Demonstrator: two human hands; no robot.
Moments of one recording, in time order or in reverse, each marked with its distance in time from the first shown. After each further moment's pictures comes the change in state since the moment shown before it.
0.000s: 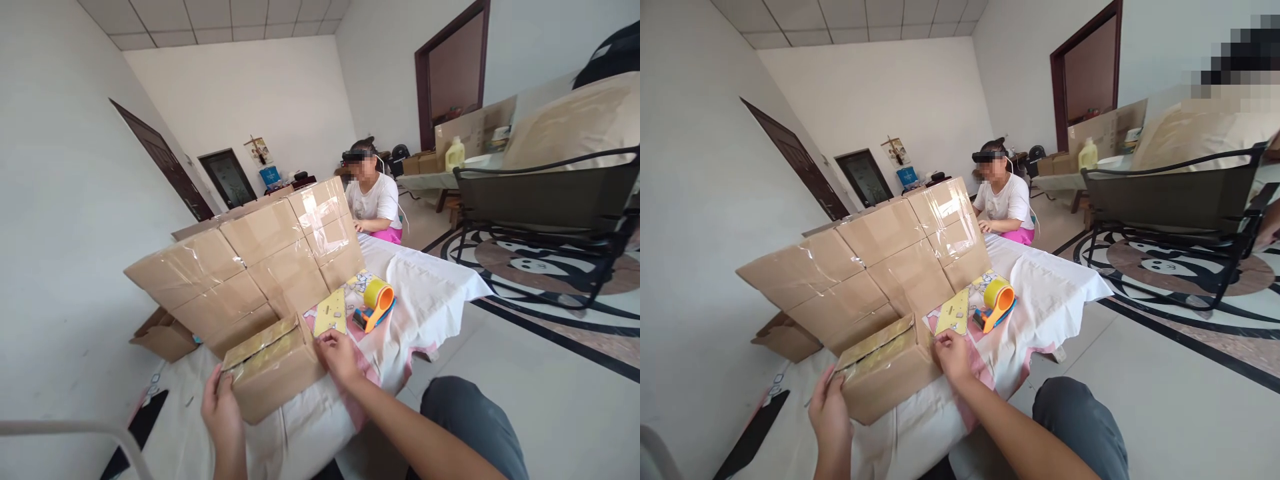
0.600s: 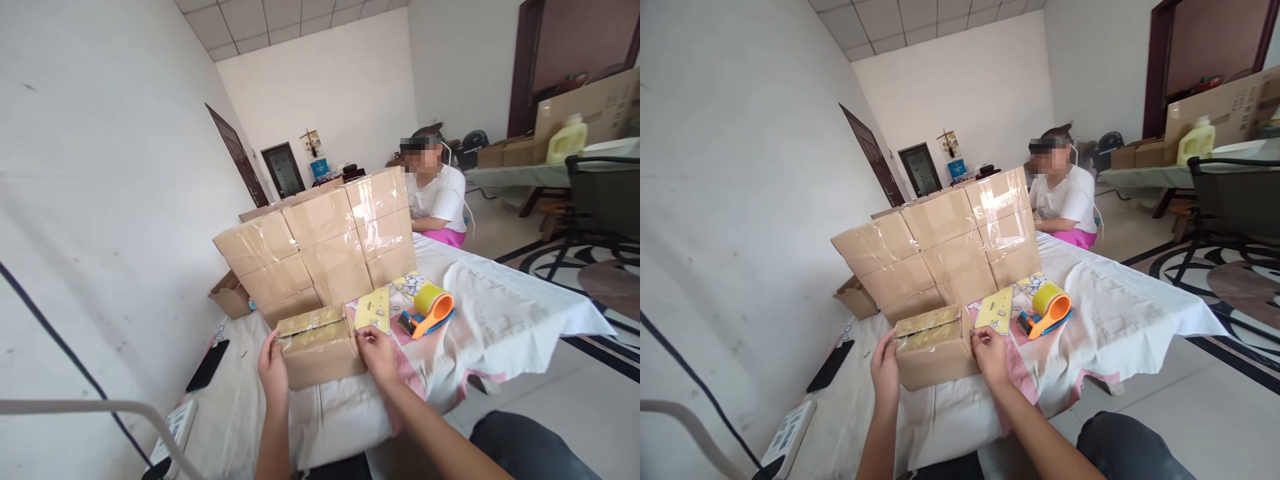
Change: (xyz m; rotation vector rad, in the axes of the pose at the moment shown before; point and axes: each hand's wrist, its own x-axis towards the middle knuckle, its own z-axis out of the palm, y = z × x) left_hand -0.006 0.004 -0.005 0.085 -0.084 0.141; right_hand -0.006 -0.014 0.003 -0.046 -0.071 0.024
